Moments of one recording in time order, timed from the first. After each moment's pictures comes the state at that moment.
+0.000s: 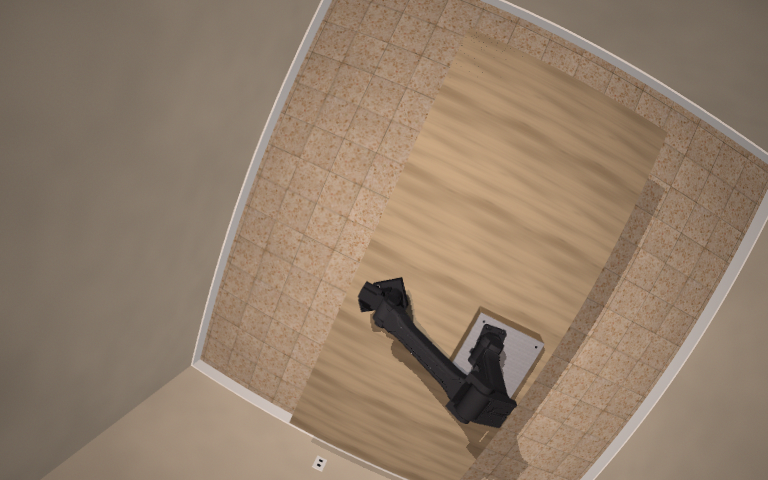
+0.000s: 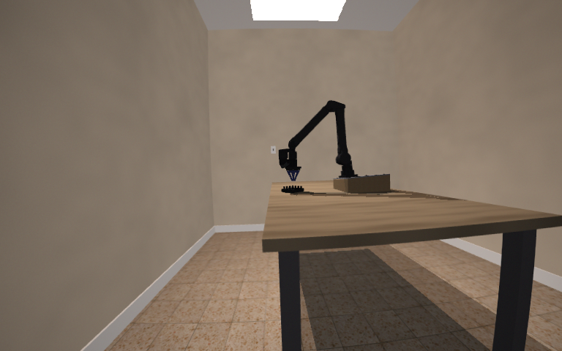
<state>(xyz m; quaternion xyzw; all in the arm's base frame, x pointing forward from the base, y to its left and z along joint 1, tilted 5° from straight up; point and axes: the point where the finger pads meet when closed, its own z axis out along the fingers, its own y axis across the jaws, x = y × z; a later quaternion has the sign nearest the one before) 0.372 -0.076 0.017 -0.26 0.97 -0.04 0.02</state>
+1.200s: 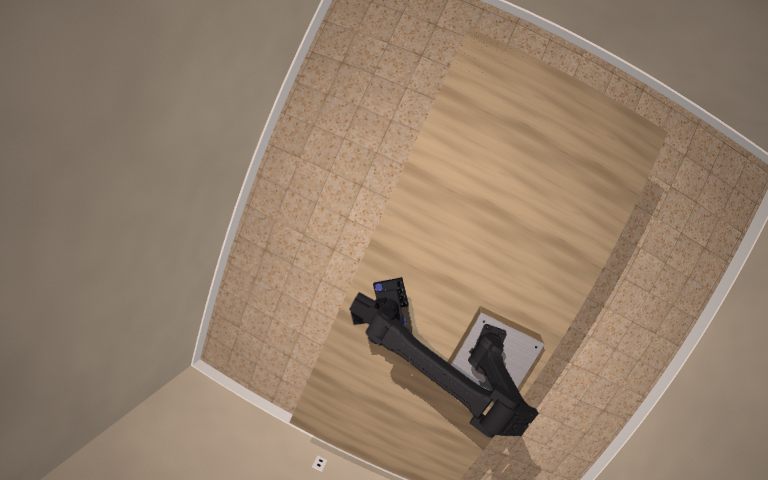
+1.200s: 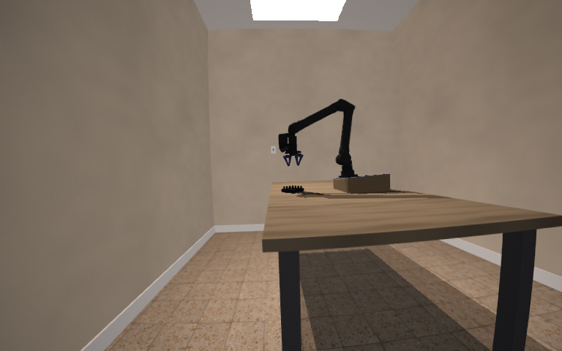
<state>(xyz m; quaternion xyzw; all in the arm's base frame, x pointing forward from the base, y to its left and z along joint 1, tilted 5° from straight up) 0.365 -0.069 0.123 -0.26 0.96 -0.04 0.02</state>
